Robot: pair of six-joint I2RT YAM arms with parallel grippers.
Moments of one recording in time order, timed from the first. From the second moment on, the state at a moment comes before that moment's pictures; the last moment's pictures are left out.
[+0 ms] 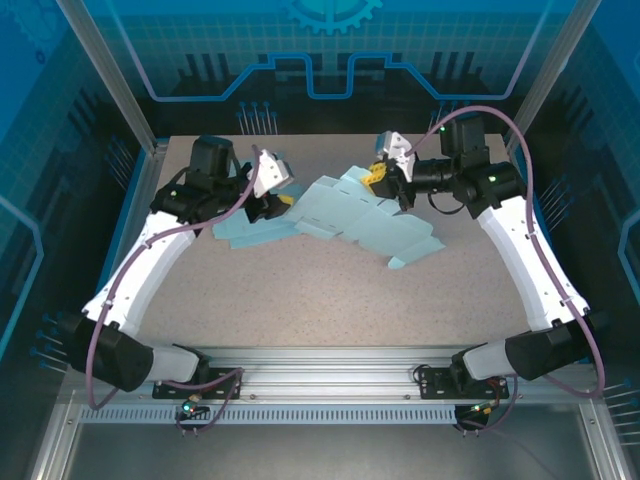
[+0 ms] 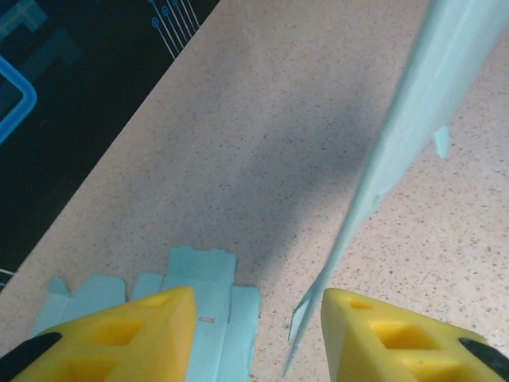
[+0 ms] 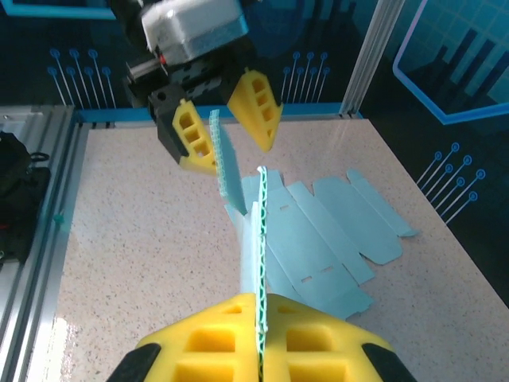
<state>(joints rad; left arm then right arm) -0.27 1.33 1.34 -0.65 0.57 0.64 0.30 1.40 1.63 -0.83 -0.86 -0.63</state>
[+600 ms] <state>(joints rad) -0.29 1.35 1.27 -0.46 0.69 0.53 0.26 1.37 1.52 -0.64 -0.97 -0.49</state>
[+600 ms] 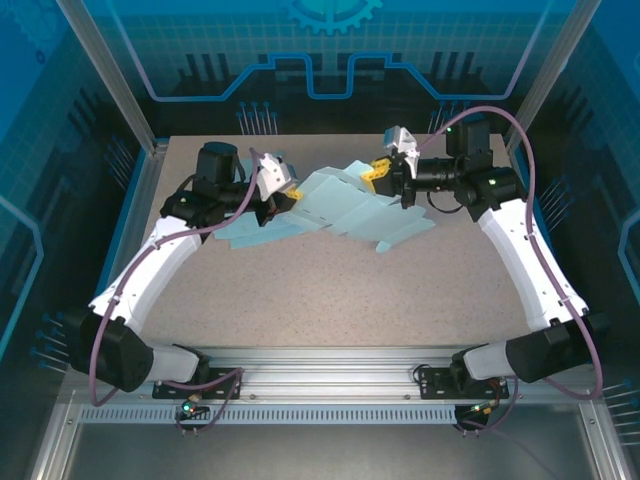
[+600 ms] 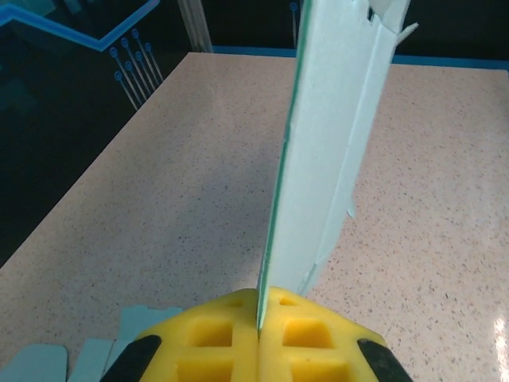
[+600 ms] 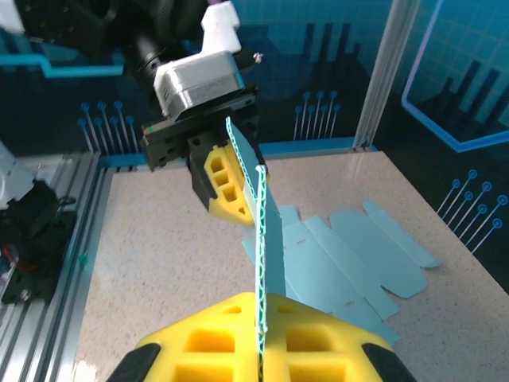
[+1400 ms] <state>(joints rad) -0.53 1.93 1.91 -0.84 0.24 0.63 0.13 1.38 1.06 -0.33 -0.45 0.09</state>
